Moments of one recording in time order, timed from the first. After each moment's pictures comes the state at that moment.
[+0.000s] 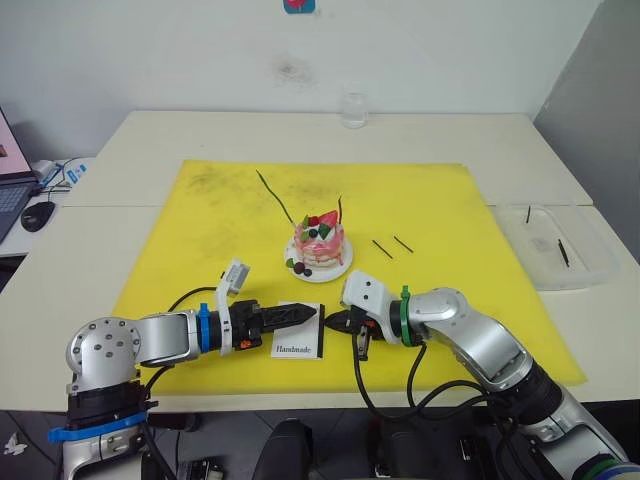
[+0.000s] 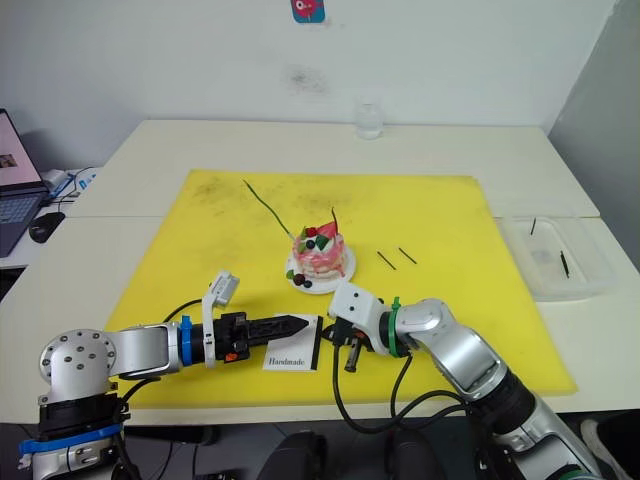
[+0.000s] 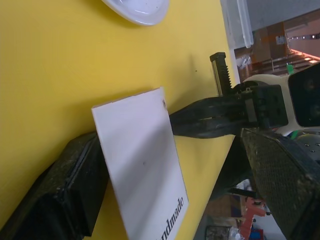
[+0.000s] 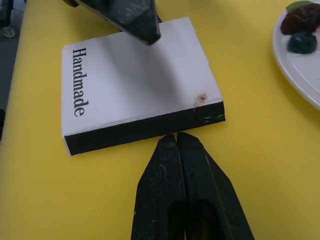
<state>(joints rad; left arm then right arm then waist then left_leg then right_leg) -0.30 0.49 0.36 -0.11 -1.26 1.58 -0.30 -0.47 -0.42 0.53 -0.31 0.17 0.75 0.80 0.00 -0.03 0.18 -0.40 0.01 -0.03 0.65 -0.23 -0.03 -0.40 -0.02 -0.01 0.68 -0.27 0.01</state>
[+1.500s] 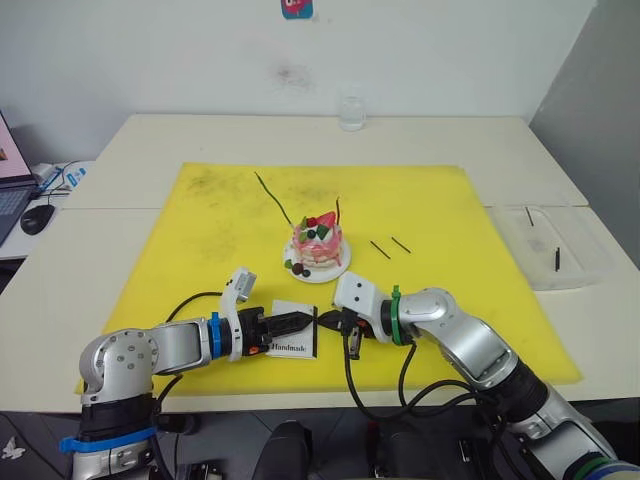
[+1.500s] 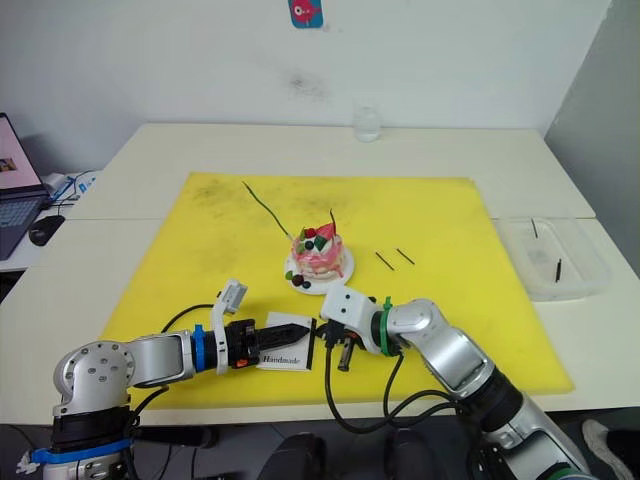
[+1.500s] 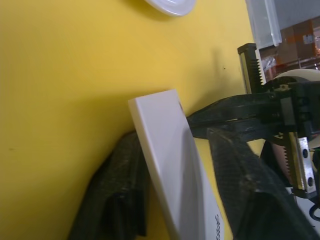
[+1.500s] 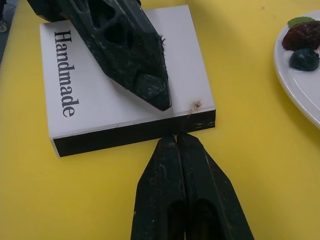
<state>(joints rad) -0.25 0.45 0.31 -0.17 -1.10 1.50 -0.36 -0.48 -0.37 0.55 -0.23 0.09 0.66 0.80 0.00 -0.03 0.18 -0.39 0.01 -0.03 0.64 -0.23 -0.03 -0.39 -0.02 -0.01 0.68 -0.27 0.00</state>
